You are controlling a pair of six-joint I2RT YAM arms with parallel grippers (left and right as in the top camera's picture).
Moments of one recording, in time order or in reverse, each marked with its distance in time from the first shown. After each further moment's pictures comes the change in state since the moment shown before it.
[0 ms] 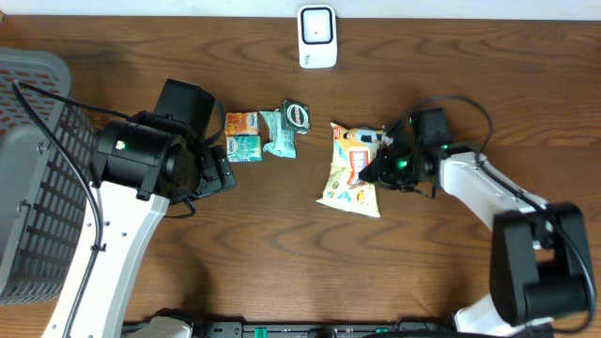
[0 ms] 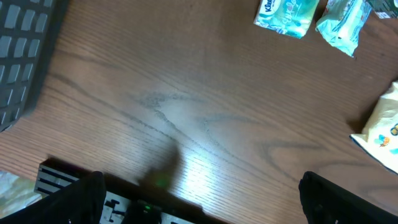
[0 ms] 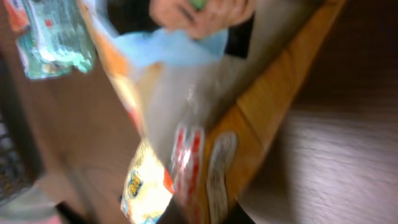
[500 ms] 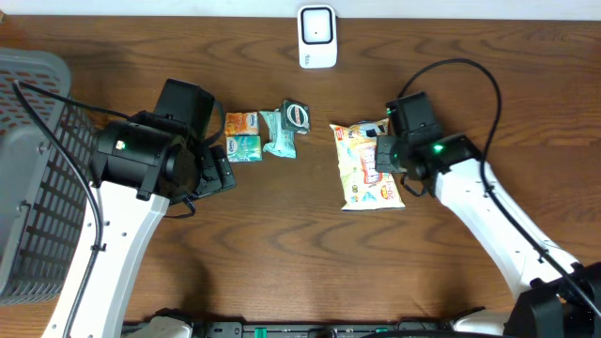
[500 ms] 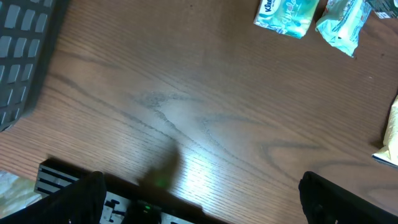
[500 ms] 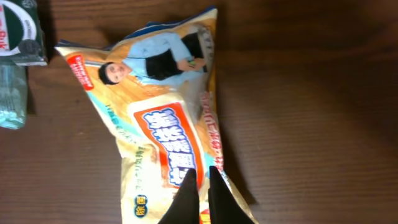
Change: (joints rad) left arm 0.000 0.000 0.000 0.000 0.000 0.000; right arm 0.200 -0.184 0.138 -0.193 0.679 -0.005
